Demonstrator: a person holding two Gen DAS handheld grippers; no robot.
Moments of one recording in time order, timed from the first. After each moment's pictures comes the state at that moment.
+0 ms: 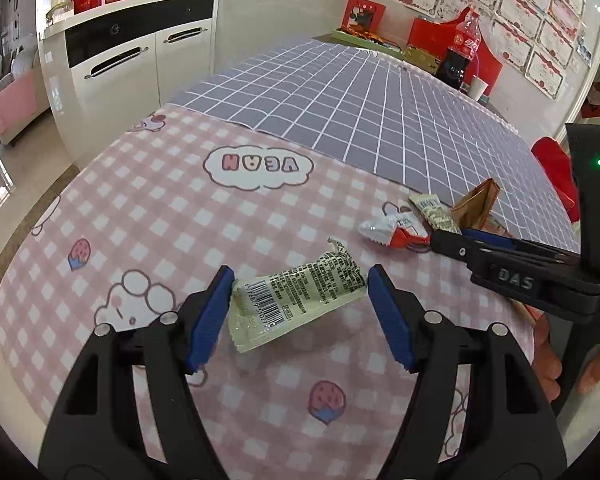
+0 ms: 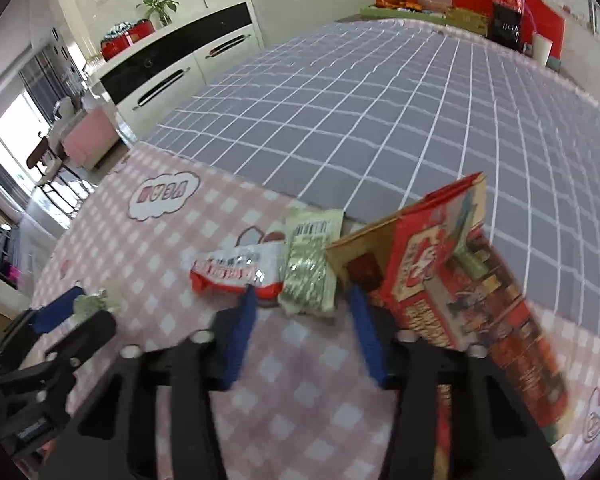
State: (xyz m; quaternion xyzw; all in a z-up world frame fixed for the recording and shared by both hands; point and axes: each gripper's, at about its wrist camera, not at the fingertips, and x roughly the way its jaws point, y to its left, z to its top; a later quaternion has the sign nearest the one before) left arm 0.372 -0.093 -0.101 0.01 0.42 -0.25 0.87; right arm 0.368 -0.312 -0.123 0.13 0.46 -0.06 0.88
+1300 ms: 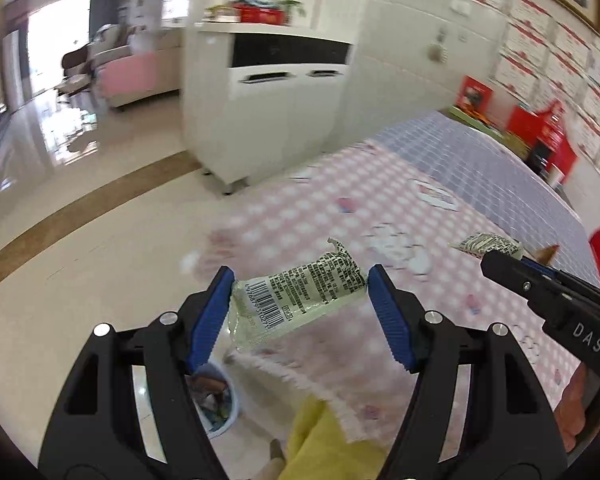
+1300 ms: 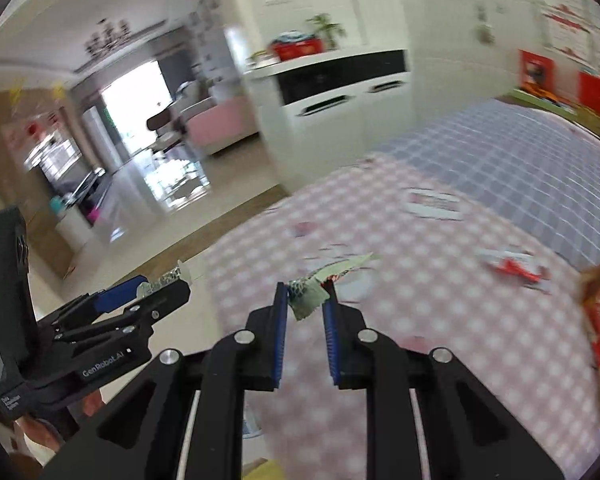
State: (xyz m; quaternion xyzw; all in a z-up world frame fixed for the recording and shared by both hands) left arm 0.270 0.113 -0.063 -0.07 0.36 -0.05 0.93; right arm 0.286 -0.098 -0.050 0.06 0.37 0.17 0.91
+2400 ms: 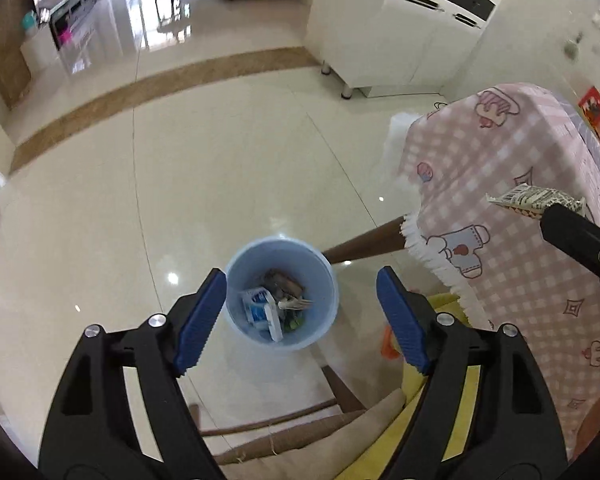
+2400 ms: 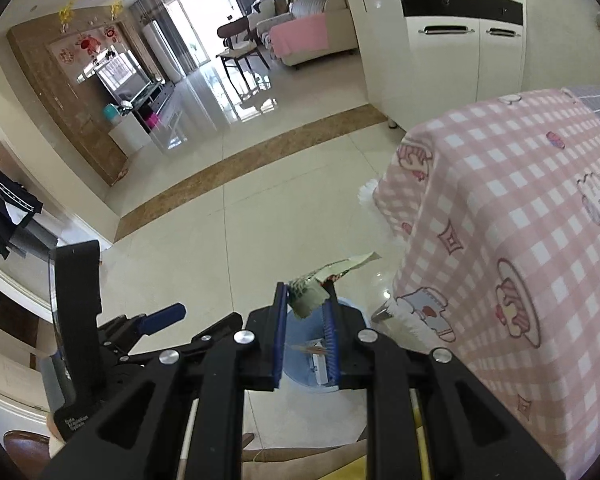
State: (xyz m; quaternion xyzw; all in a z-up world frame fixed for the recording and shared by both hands) left arm 0.220 0.282 -0.203 -0.16 0.51 0.10 0.84; right arm 0.283 0.105 -0.135 0.00 0.48 0.29 0.83
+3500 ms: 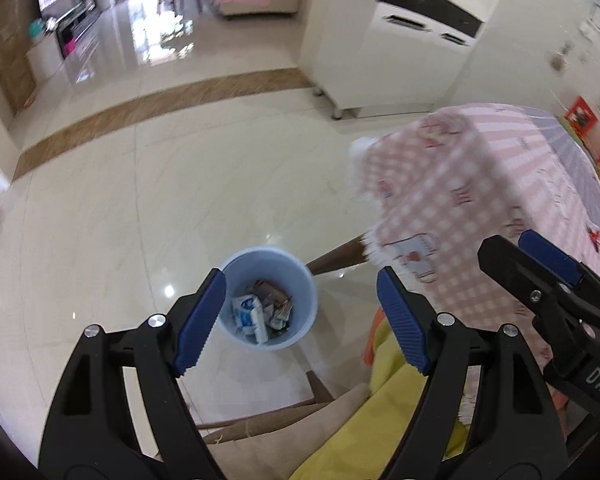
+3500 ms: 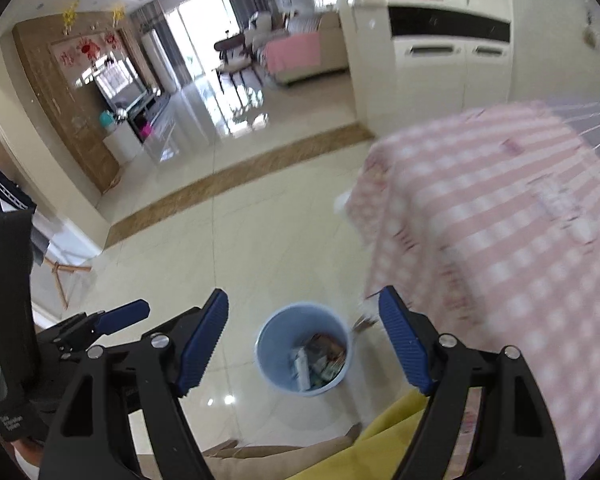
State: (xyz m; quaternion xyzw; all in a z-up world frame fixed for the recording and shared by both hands) left arm 0.203 0.234 -0.140 -0.15 0.47 0.10 0.86; right arm 0.257 0.053 -0.113 -0.01 0.43 0.27 0.86
